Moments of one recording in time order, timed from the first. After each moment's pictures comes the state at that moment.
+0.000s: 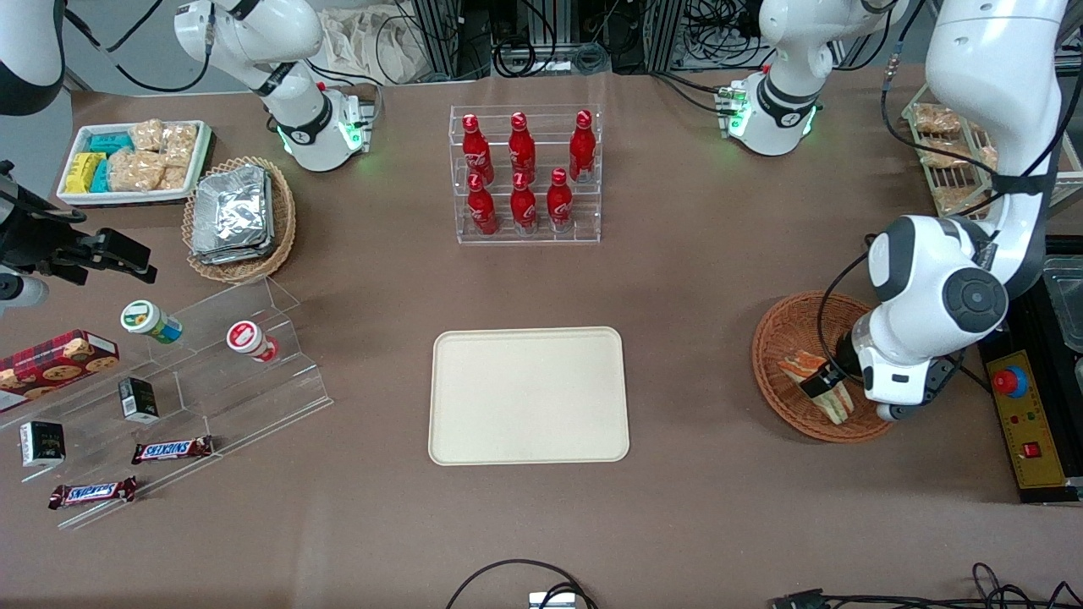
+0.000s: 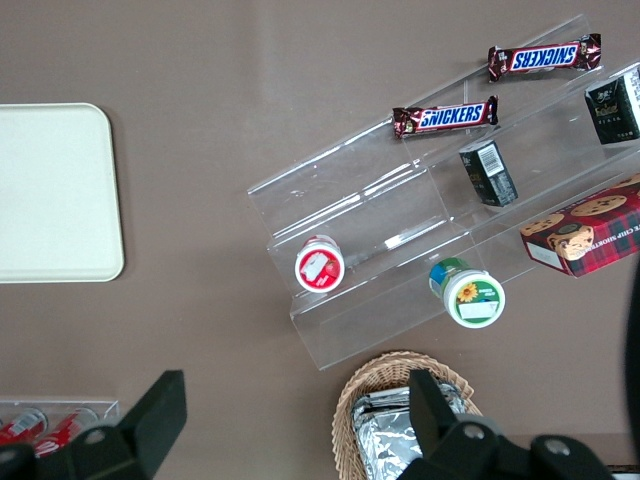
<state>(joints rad) 0.16 0.39 -0.26 -1.90 0.10 2.25 -0.78</state>
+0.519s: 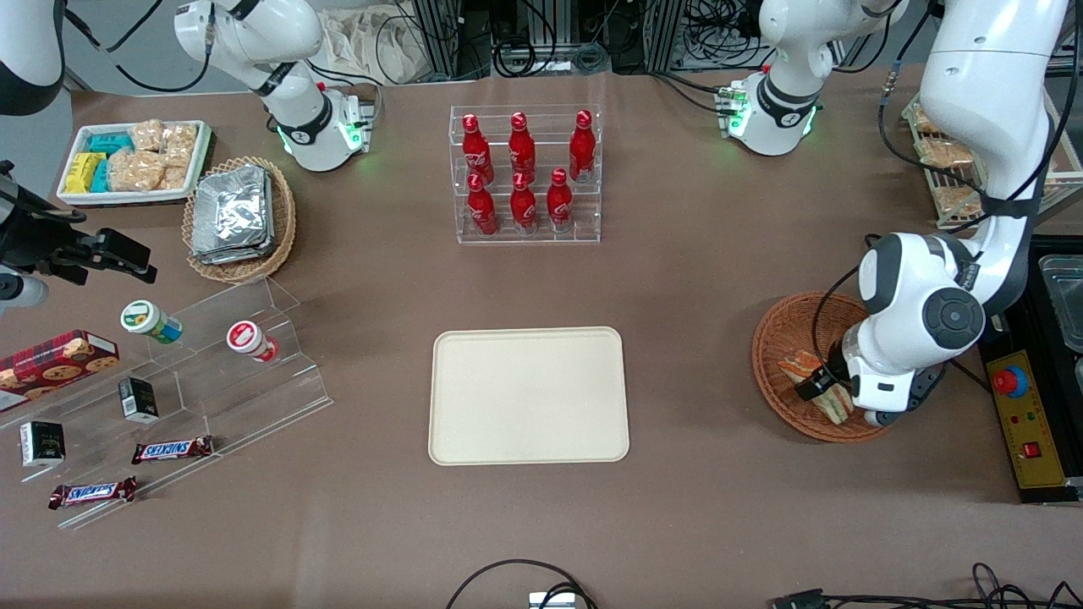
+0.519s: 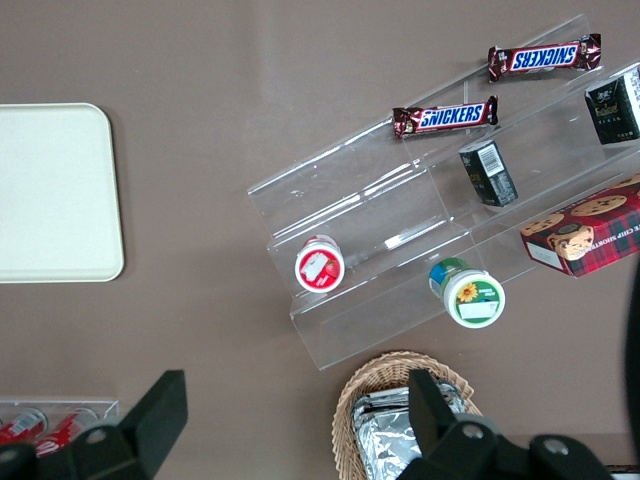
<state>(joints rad) 0.16 0.44 -0.26 -1.90 0.12 2.26 -0.78</state>
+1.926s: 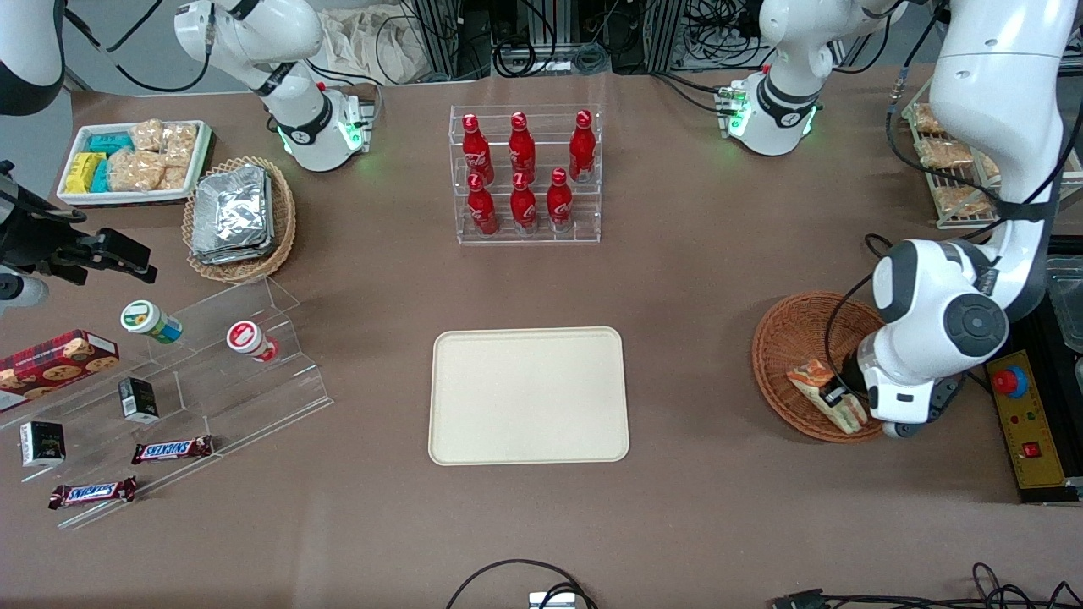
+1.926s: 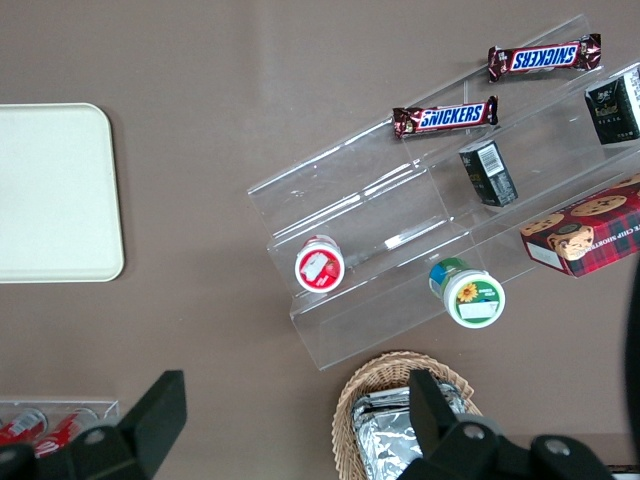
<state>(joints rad) 0.18 0.46 -0.25 -1.79 0.13 2.20 -0.76</state>
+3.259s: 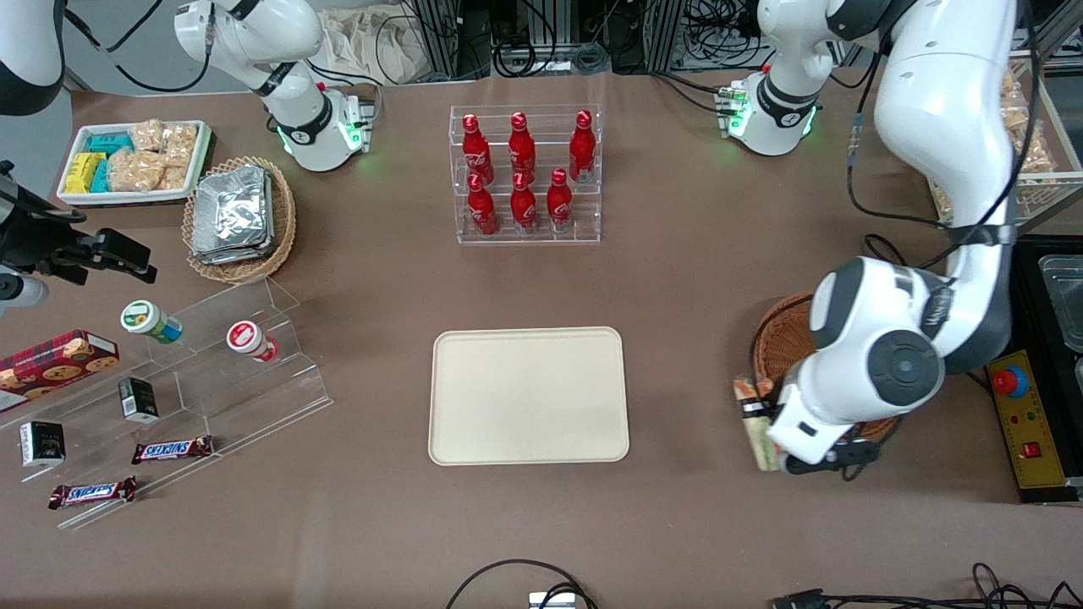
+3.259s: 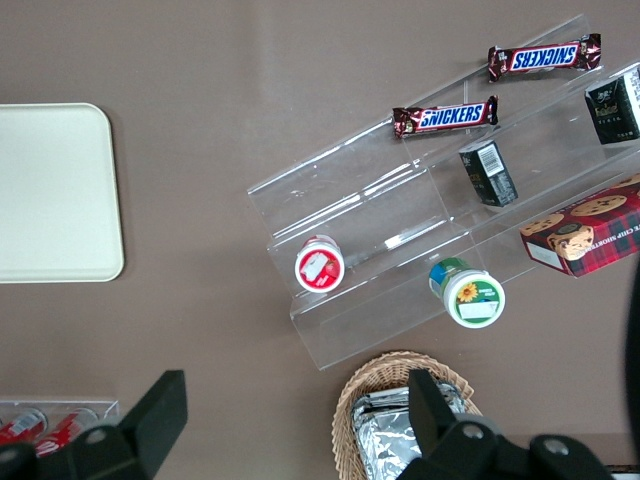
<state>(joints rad) -0.09 0.68 -0.28 -1.26 0.12 1.86 -0.50</state>
